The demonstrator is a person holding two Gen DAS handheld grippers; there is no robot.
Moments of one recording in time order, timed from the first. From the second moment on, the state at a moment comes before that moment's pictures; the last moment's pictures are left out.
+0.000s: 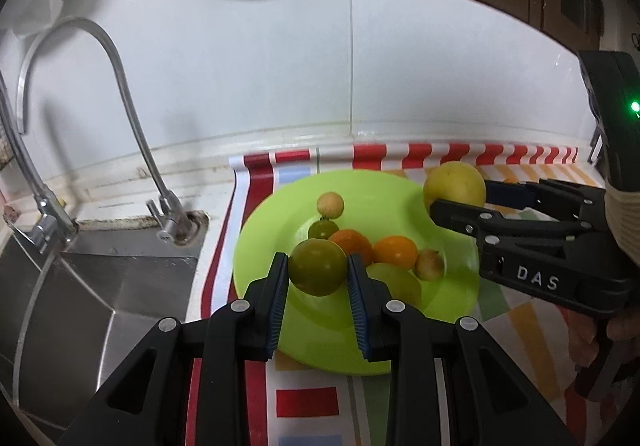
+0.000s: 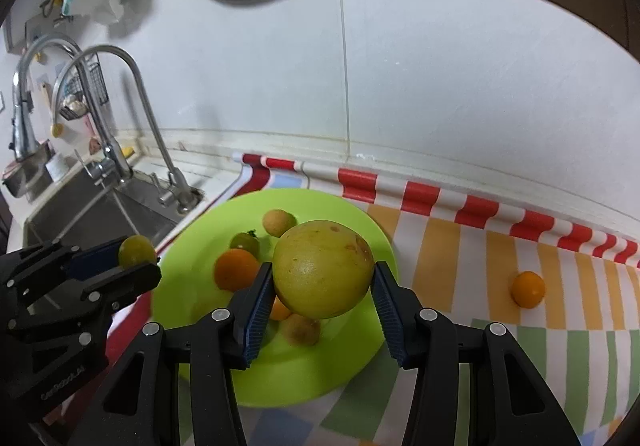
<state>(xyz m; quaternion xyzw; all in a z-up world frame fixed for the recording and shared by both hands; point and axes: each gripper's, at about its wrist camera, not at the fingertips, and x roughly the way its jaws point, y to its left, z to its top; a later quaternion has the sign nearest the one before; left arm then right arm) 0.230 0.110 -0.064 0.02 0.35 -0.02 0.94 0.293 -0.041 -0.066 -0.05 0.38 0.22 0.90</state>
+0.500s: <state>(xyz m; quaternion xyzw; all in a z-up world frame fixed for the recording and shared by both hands) 0.251 0.112 -0.083 0.01 0.37 -0.02 0.93 0.321 -0.034 -0.097 -0.05 0.42 0.22 0.88</state>
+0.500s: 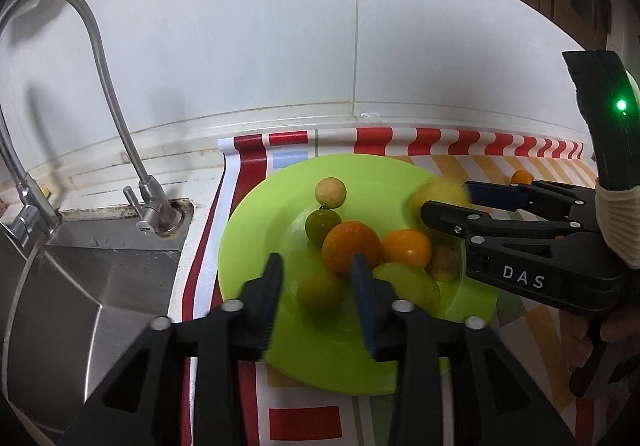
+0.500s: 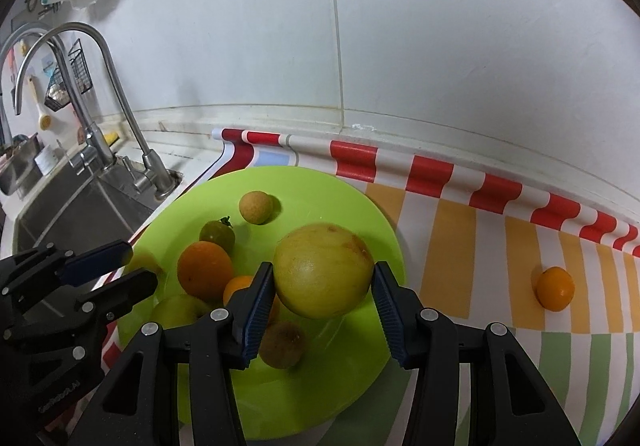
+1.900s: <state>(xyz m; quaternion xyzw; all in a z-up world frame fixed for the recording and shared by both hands) 0.136 0.016 -0.003 0.06 0.28 -0.09 0.95 0.172 -0.145 -0.002 -0.02 0.33 0.13 0.93</state>
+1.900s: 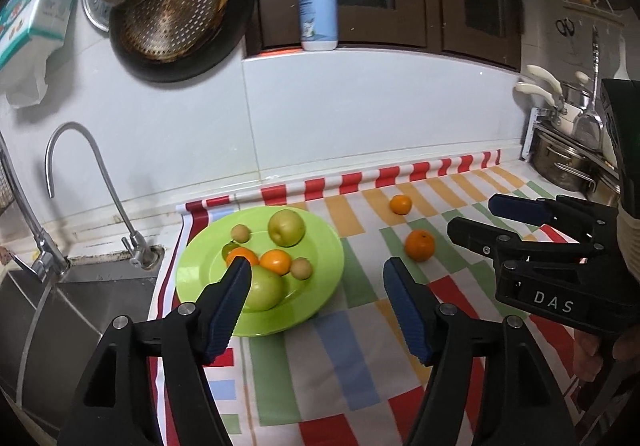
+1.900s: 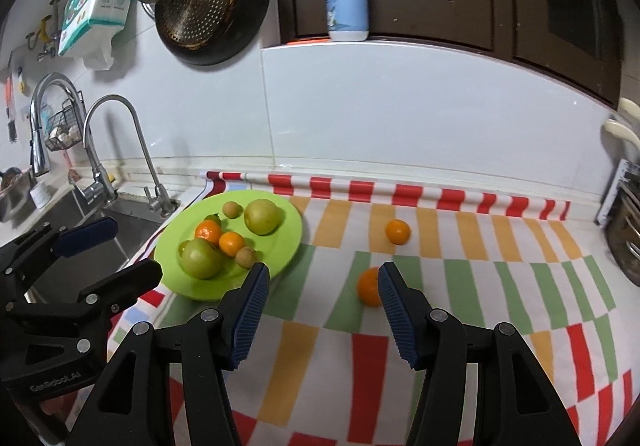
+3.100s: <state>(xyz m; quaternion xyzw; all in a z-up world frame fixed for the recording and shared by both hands) 0.217 -0.103 -0.059 0.07 0.32 -0.16 0.93 0.224 -0.258 -0.045 -0.03 0.38 0.07 0.92</state>
